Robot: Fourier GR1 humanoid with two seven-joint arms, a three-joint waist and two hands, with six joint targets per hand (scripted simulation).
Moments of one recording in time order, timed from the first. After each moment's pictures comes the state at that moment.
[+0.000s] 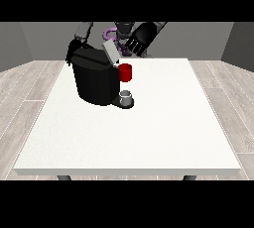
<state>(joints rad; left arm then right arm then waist) -1.15 0.41 0.10 -0.72 -0.70 -0.43 -0.04 -0.36 -0.04 0.03 -1.28 0.18 -0.18 -0.01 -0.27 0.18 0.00</state>
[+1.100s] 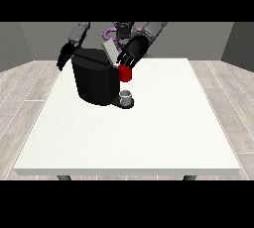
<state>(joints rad) -1.24 0.42 0.11 -0.65 -0.73 -0.42 -0.06 -0.45 -0.09 -0.05 -1.29 0.16 -0.17 0.03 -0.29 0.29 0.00</state>
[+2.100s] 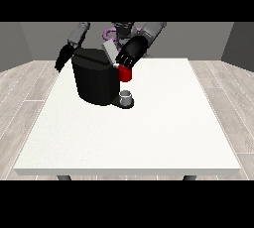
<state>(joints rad) -1.27 0.43 0.11 -0.64 -0.77 -0.36 -0.10 -0.47 -0.09 -0.07 -1.26 0.16 -0.19 0.01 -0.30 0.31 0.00</state>
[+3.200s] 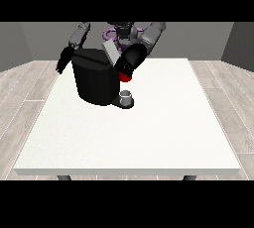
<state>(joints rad) -1.28 0.50 0.11 -0.62 -0.83 -0.27 -0.22 -0.48 -0.07 -0.03 -1.32 0.18 -0.20 0.03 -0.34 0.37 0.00</state>
